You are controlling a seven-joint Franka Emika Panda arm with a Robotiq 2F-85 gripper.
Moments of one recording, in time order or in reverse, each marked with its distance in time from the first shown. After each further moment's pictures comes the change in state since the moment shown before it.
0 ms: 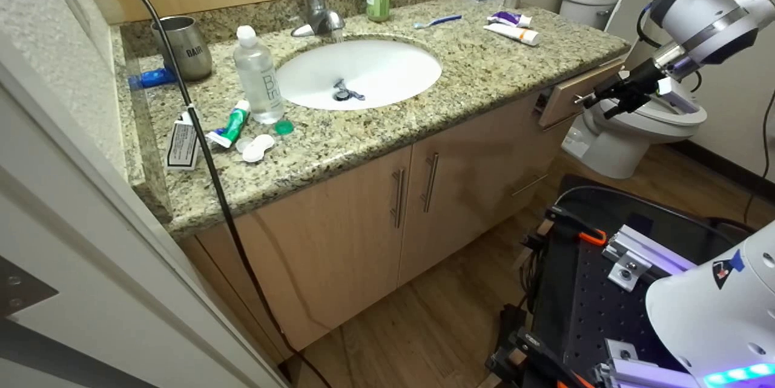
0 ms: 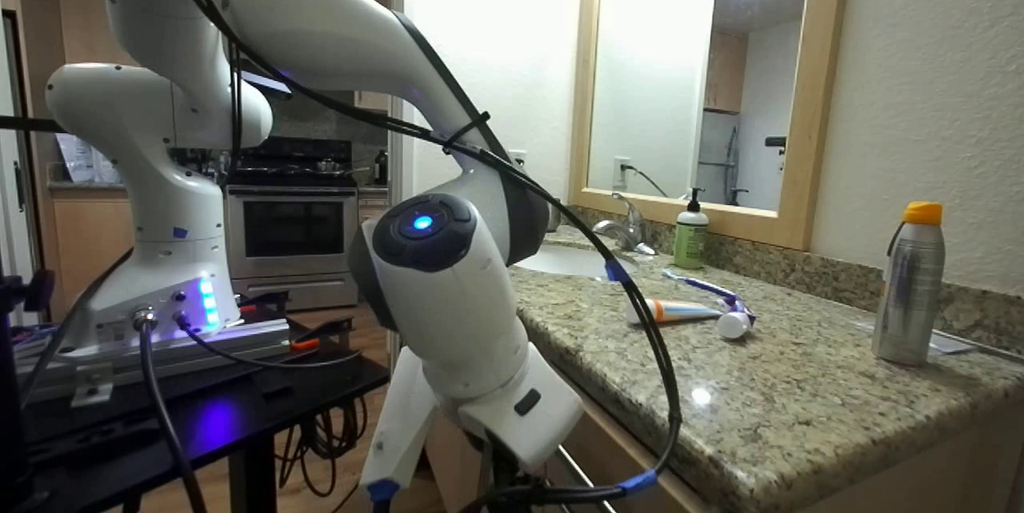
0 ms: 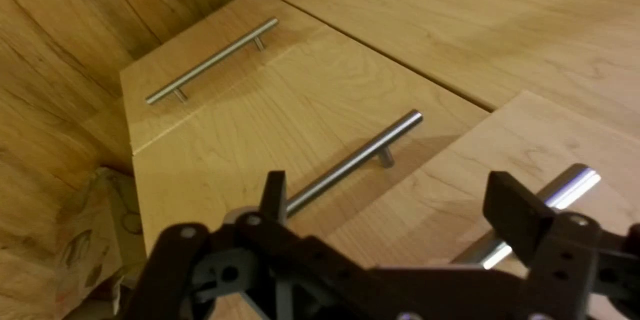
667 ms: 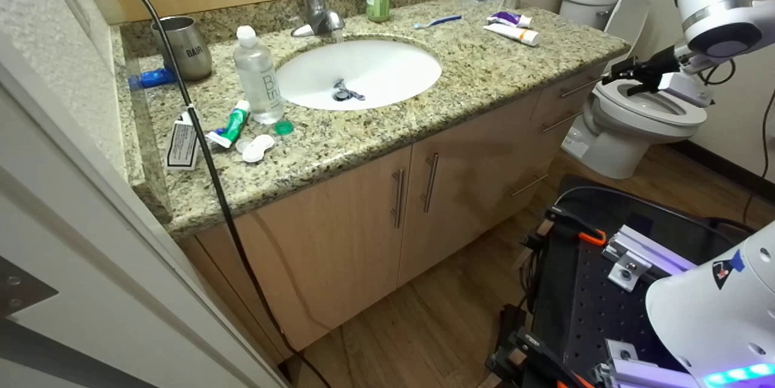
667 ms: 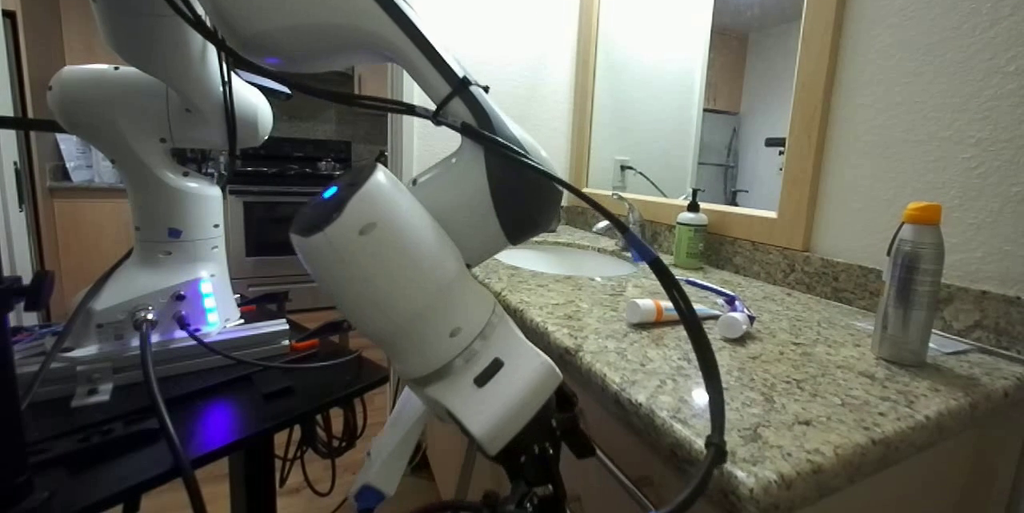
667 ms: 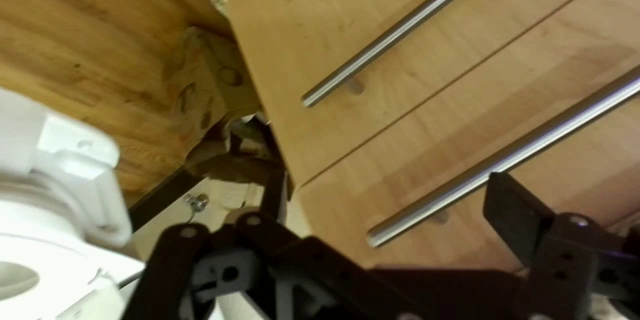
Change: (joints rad) arm -0.103 0.004 0.128 0.007 0.449 0.346 -0.345
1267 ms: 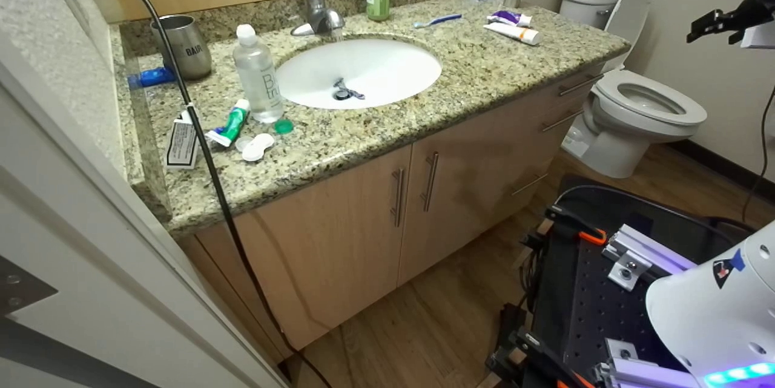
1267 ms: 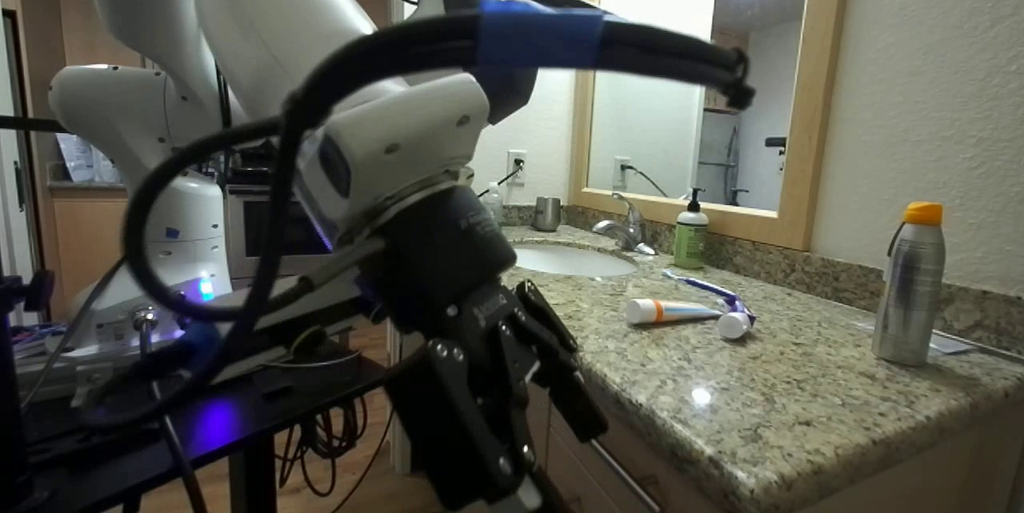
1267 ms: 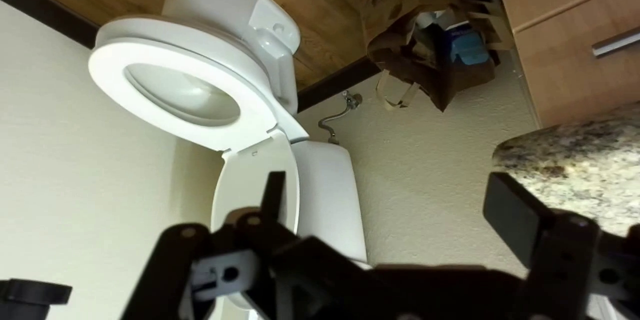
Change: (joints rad) arm -0.048 -0.235 -0.032 -0.058 -0.040 0.247 -0.020
